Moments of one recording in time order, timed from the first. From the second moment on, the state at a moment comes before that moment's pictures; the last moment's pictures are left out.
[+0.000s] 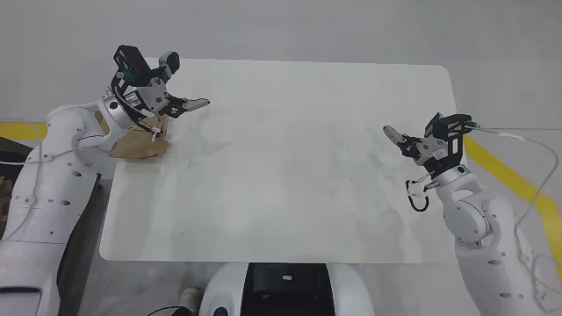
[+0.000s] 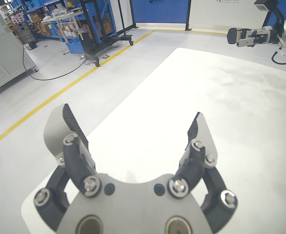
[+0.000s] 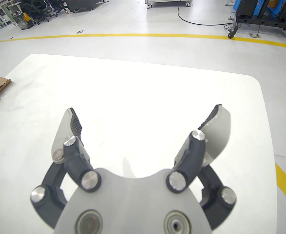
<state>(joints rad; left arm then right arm) 0.82 -0.87 -1.25 -1.30 1.09 -0.87 0.14 -1.38 -1.13 1.57 -1.72 -0.98 -0.30 0.18</state>
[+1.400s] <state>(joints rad) 1.06 -0.82 -1.60 -1.24 0.30 -0.68 -0.32 -1.38 -1.13 1.57 -1.72 -0.98 -0.30 0.18</state>
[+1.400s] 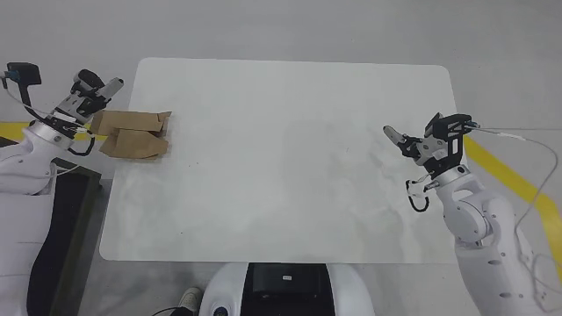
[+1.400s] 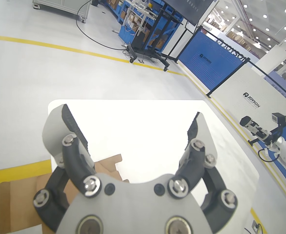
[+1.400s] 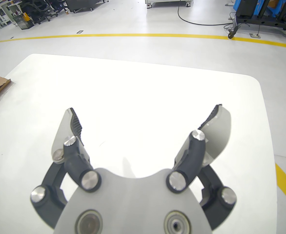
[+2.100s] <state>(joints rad) 1.13 -0.82 -1.75 -1.10 -0.21 -0.38 -0.55 -1.38 -1.13 1.57 -1.72 -0.98 -0.30 0.18</state>
